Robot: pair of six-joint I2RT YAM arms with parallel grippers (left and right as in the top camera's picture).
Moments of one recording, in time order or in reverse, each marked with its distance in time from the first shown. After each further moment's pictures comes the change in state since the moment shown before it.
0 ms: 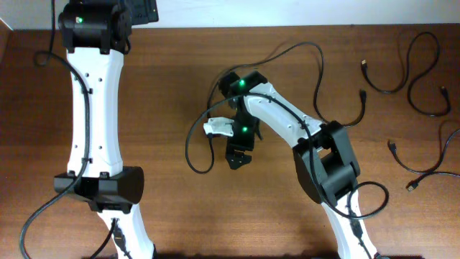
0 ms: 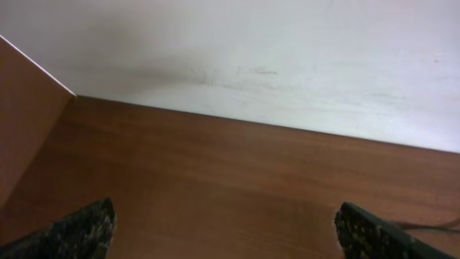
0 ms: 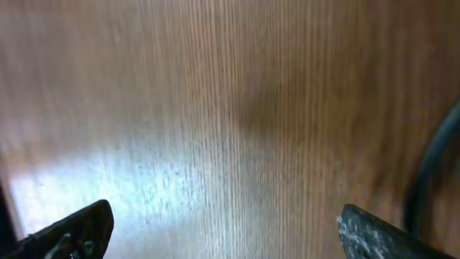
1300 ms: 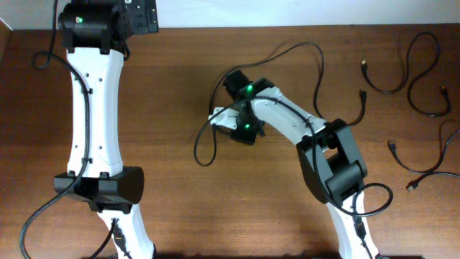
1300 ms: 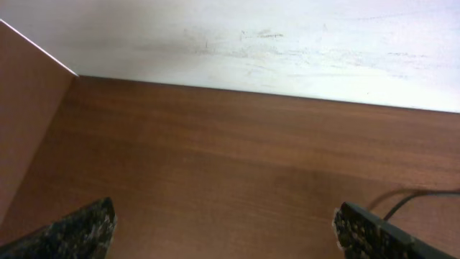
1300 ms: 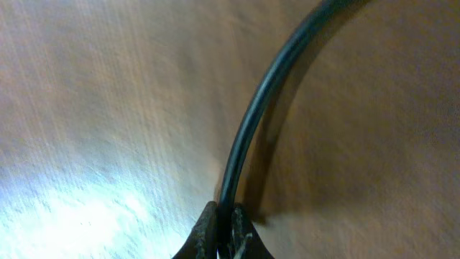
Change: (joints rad) left arm 0.000 0.000 0.000 -0.098 -0.001 0.024; right arm -0.041 -0.036 -0.121 0.315 0.163 0.116
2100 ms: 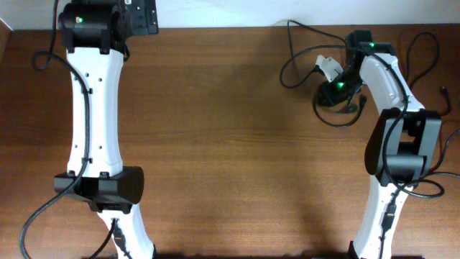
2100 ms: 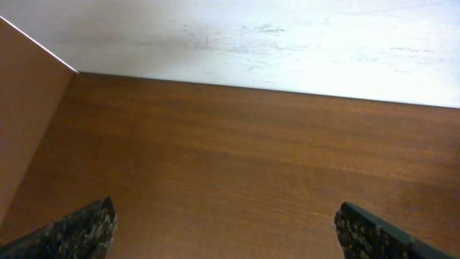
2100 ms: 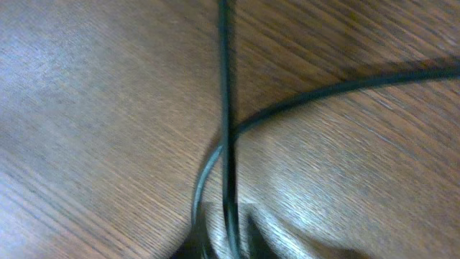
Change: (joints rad) left arm 0.001 0.000 0.000 -0.012 0.000 0.000; right arm -0.596 0.005 0.133 -0.116 -0.032 0.240
